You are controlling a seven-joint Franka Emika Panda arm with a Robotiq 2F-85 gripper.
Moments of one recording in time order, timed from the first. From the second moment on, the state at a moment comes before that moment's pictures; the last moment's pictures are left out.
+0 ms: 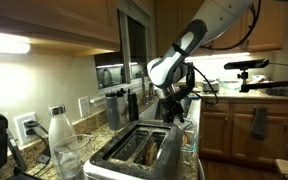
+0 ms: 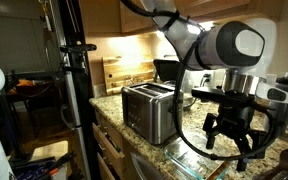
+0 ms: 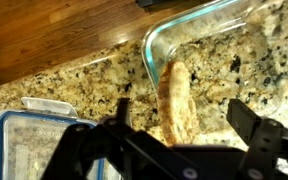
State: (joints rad) arm -0.19 0.41 -0.13 -1.90 -0.15 2.07 -0.04
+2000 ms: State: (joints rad) arm -0.17 0.36 -0.12 -1.82 -0.11 2.03 -0.03
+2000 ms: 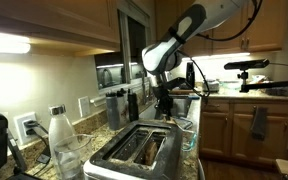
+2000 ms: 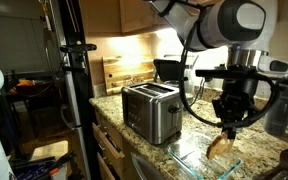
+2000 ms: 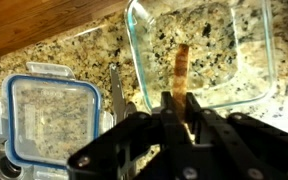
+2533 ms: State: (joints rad) arm -0.11 0.17 -0.11 -1.86 -0.06 1.96 0.11
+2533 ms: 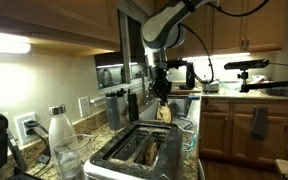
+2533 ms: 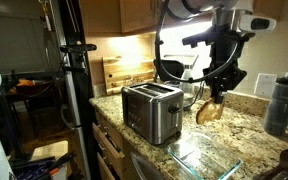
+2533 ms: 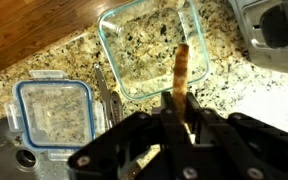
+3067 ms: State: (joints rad) arm -0.06 -0.04 -0.06 -1.96 -0.06 1.96 0.44
